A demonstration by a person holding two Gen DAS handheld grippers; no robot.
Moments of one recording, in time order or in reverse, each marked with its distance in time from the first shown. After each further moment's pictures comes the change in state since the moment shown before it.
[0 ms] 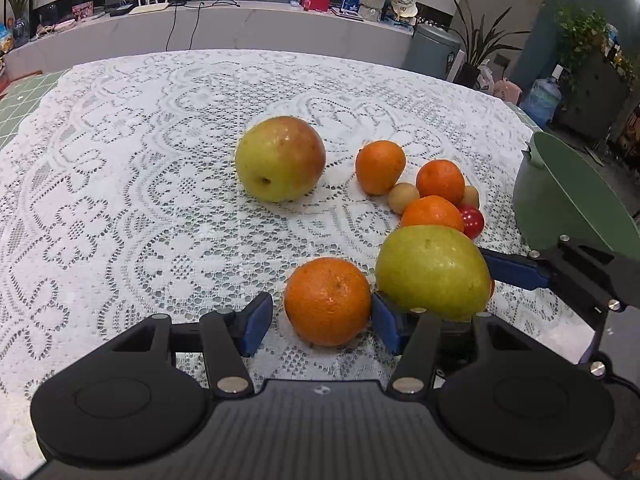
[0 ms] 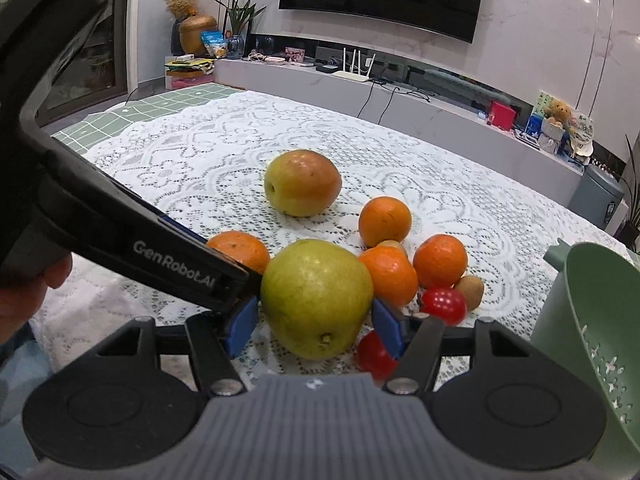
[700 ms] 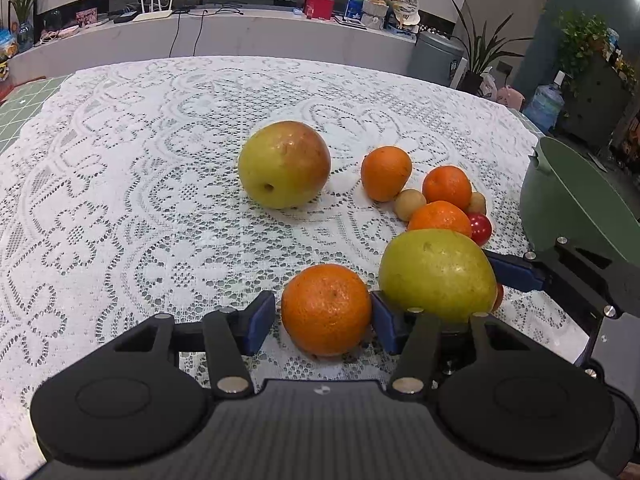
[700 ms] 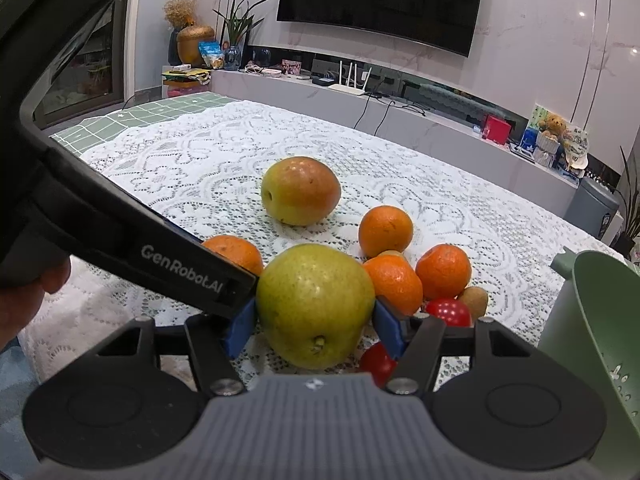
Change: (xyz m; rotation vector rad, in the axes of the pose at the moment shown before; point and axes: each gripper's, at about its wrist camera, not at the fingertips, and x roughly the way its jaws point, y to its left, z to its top) left arm 0.005 0.002 0.000 -0.006 -0.028 0.003; right arm 0.005 0.007 -0.006 -0.017 -0.053 -0.028
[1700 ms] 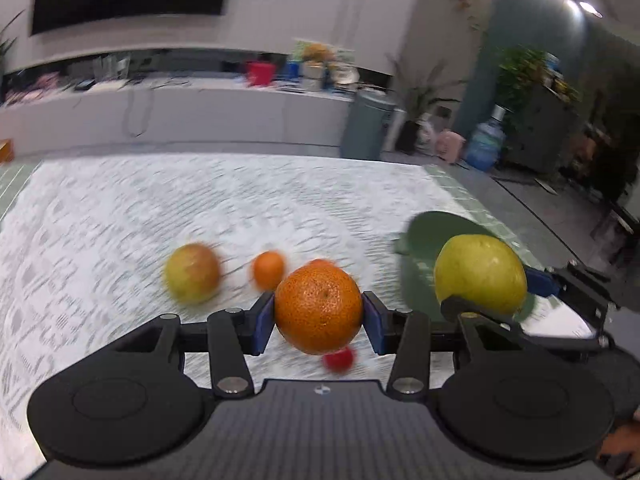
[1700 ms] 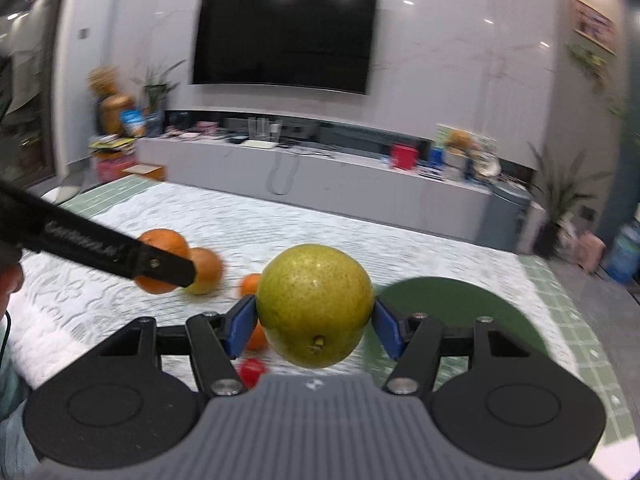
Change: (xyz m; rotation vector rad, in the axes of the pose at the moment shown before) left arm -0.088 -0.080 0.038 0.117 -0.167 -0.127; right arm -0.143 -0.072 0.014 0.194 -0.123 -0.229
